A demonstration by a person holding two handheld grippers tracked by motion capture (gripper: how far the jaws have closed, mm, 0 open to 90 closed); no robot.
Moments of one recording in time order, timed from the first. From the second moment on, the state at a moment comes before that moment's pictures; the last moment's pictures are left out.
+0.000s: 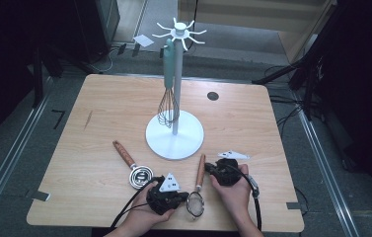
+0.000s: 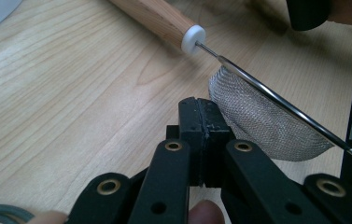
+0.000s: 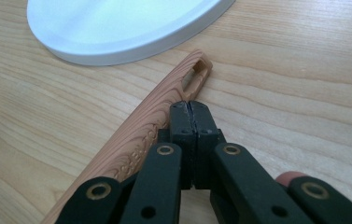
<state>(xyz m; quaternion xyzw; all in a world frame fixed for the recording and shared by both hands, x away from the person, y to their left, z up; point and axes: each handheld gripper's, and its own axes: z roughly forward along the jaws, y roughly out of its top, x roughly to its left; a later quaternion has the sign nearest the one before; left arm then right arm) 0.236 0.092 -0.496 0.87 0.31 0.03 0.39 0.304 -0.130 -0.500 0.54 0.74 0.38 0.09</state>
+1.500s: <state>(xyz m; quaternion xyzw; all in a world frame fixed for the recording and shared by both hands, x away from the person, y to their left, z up) 0.297 0.303 -0.467 0.70 0.52 0.23 0.44 0.290 -0.121 -0.487 0.62 0.68 0.37 -0.07</state>
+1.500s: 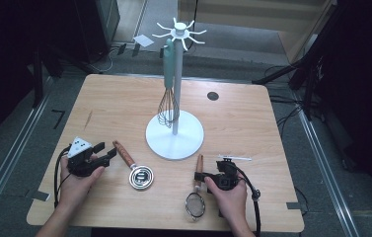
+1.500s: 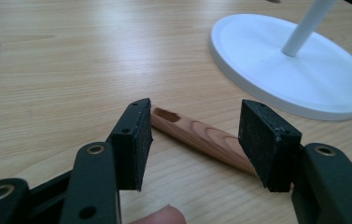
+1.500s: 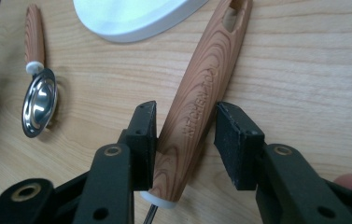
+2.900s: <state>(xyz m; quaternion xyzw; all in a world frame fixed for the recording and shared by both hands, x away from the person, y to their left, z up) 0.306 0.315 -0.475 0.69 0.55 0.25 0.40 0.281 -0.103 -0.484 0.51 0.79 0.32 0.07</state>
